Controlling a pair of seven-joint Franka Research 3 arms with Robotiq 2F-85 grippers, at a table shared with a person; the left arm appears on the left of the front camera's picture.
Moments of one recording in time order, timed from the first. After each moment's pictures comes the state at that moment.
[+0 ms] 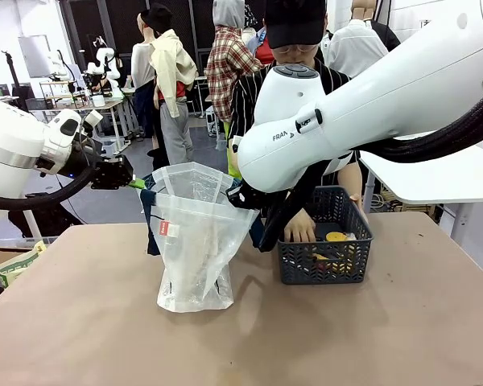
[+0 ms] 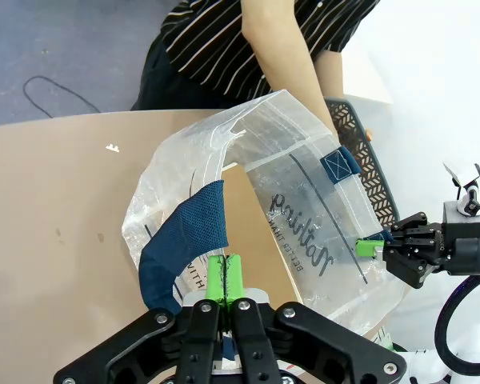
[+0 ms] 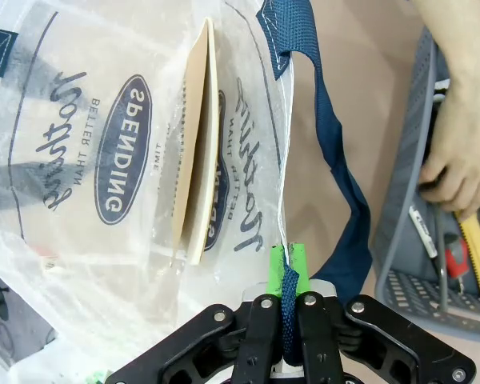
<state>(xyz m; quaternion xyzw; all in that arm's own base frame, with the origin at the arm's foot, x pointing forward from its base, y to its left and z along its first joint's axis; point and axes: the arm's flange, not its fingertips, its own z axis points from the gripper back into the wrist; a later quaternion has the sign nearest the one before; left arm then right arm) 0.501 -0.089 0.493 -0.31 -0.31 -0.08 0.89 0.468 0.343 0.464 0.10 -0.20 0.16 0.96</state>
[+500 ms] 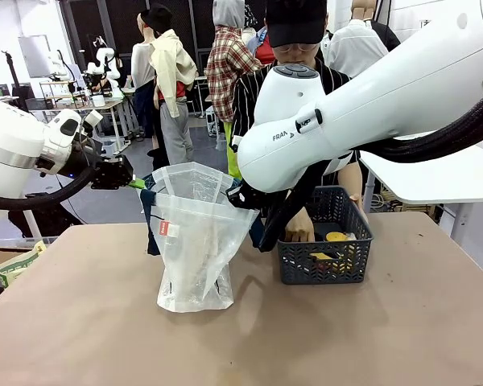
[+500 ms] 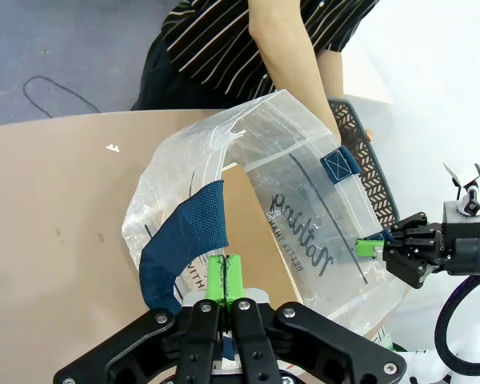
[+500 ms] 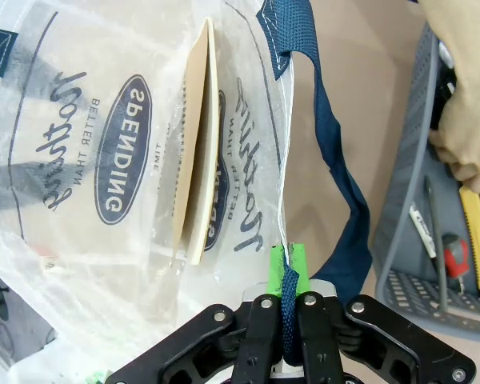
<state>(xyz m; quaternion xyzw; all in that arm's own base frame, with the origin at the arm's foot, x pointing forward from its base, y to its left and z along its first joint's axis) 0.501 -0.089 0.493 -0.31 -0.31 -0.08 0.89 0.468 0.343 0.464 0.10 -0.20 0.16 0.96</state>
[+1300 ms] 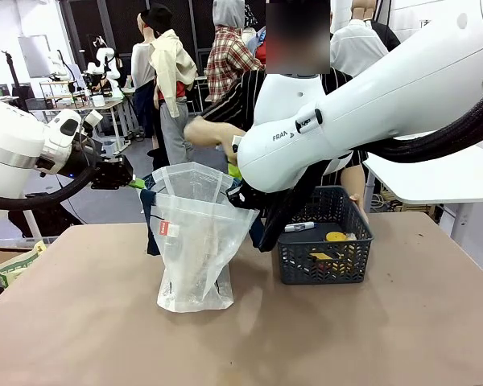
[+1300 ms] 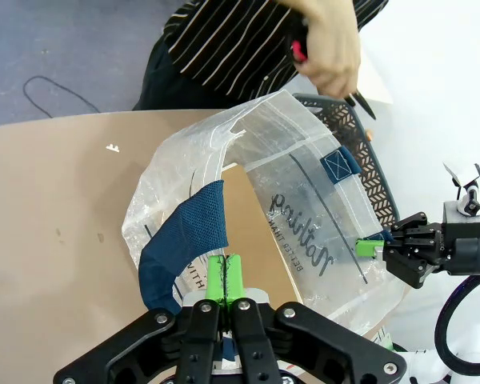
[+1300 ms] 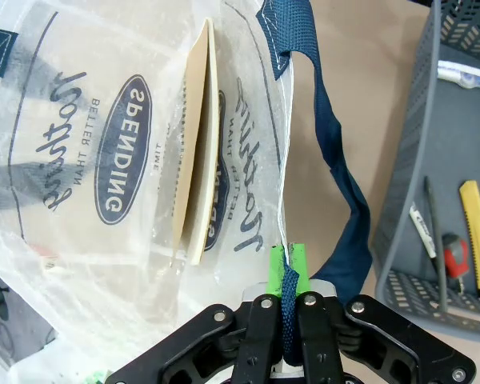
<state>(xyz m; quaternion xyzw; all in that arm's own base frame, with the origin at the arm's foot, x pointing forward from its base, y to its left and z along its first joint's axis) 0.501 -0.089 0.493 -0.31 -0.31 -0.08 0.89 0.468 0.343 0.464 0.10 -0.20 0.16 0.96</state>
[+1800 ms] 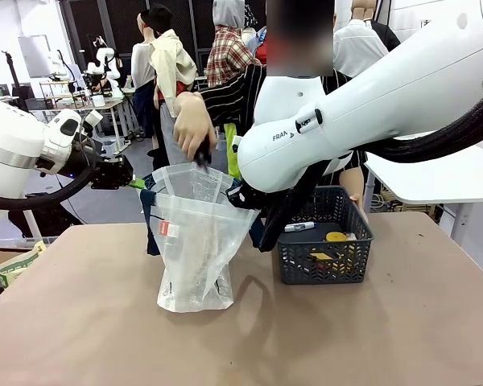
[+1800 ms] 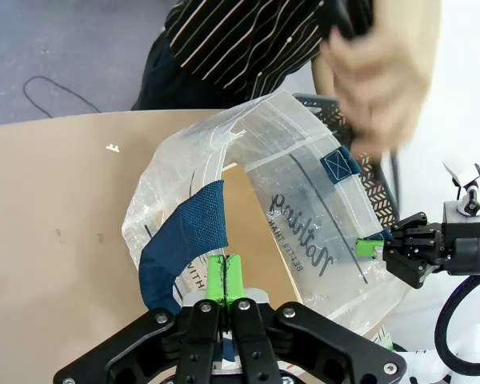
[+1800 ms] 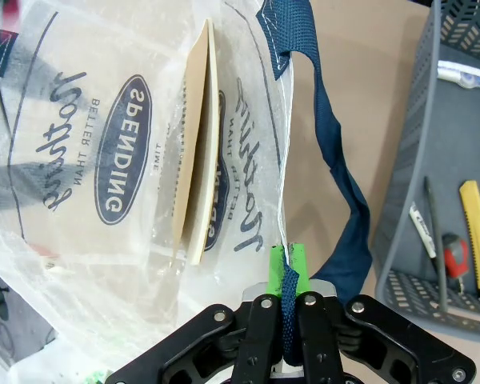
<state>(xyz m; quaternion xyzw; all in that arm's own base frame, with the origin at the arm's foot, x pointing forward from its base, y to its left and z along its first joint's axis) 0.501 -0.089 0.493 -0.31 -0.31 -0.08 0.89 0.468 0.343 0.464 0.10 -0.20 0.16 0.96</state>
